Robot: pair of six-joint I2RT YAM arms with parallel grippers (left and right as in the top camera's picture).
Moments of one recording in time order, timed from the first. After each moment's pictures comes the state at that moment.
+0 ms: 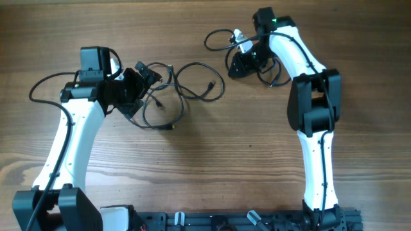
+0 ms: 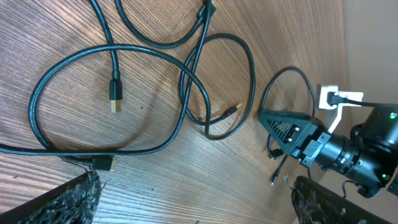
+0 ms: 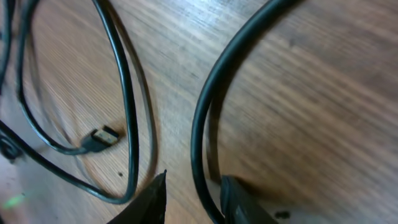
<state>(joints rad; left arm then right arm) 0.04 1.49 1.13 -0.73 0.46 -0.83 0.22 2.55 2.16 -1.15 -0.52 -0.27</state>
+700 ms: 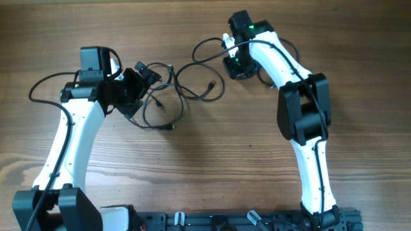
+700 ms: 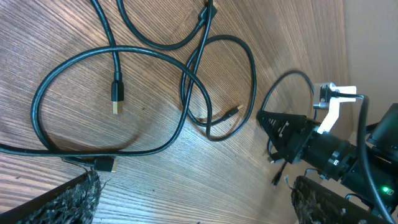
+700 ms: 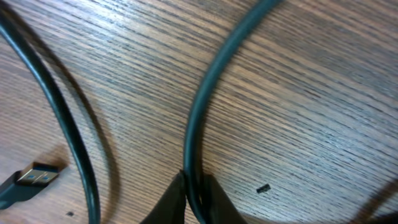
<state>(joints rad) 0.04 1.49 1.13 -0.73 0.46 -0.83 0.35 2.48 2.08 -1.07 -0.08 -0.04</state>
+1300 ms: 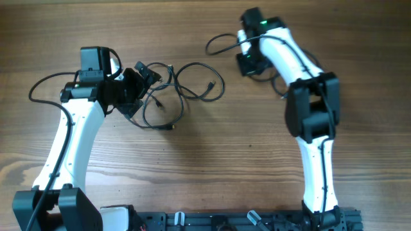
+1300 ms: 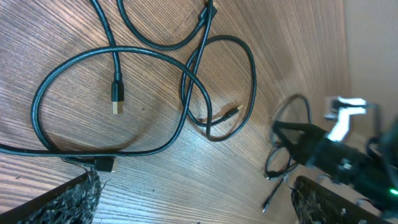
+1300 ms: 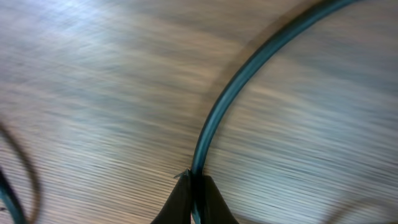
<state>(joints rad) 0.04 1.49 1.13 -0.73 0.46 -0.83 0.26 2.44 2.09 -1.13 -0.04 0.01</state>
